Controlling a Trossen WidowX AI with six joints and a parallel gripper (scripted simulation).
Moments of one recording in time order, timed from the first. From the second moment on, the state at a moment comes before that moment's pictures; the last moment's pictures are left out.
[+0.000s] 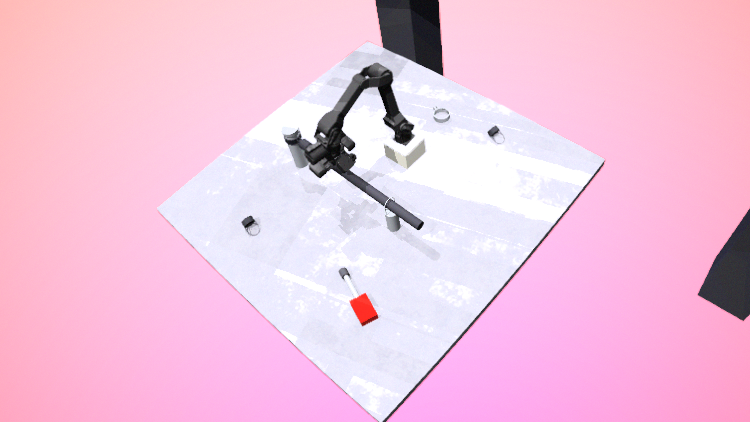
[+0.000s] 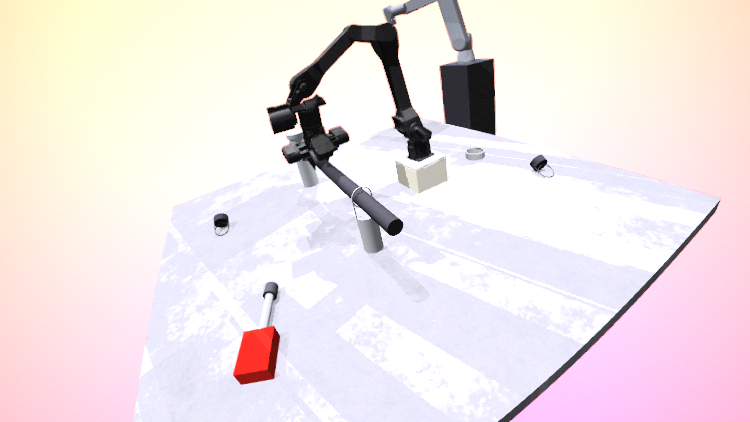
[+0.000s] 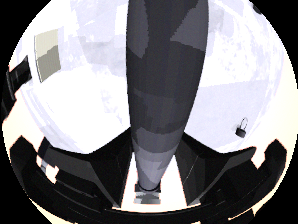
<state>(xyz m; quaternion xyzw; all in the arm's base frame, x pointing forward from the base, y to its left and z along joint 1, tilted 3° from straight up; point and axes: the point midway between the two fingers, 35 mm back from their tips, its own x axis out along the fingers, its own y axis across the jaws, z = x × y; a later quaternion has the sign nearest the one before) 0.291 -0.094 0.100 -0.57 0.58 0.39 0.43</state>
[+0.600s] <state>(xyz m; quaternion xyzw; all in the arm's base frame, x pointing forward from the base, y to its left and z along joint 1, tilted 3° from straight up) 0.291 -0.095 0.101 -0.57 0.58 0.39 0.43</state>
